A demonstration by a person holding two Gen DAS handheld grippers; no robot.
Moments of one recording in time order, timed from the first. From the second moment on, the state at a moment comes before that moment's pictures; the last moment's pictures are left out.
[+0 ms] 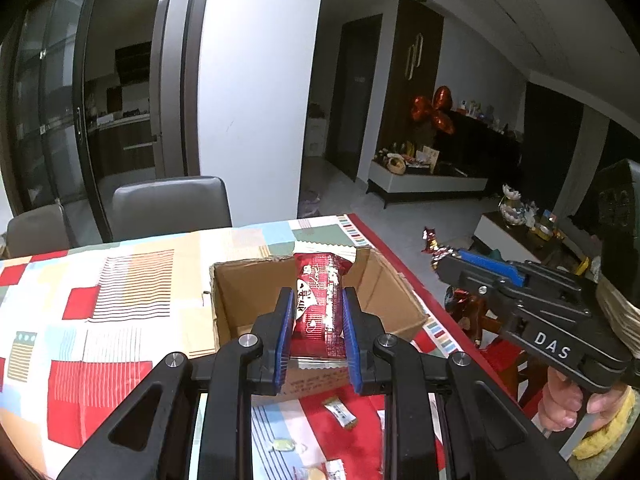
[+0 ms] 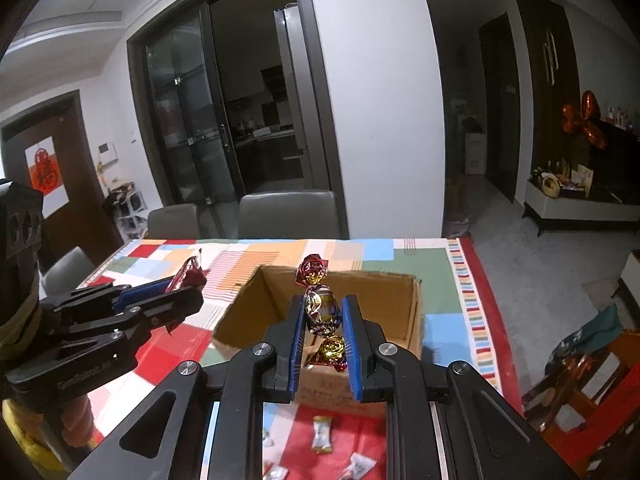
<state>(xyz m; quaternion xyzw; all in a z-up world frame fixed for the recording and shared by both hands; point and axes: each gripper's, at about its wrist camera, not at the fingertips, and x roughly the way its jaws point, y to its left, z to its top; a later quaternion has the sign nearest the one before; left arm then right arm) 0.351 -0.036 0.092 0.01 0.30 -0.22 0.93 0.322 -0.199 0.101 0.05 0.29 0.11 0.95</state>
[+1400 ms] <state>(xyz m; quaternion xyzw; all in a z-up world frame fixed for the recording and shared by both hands) 0.315 -0.033 0.073 0.05 0.27 -0.17 0.95 0.300 -0.208 0.060 0.06 0.31 0.08 0.95</state>
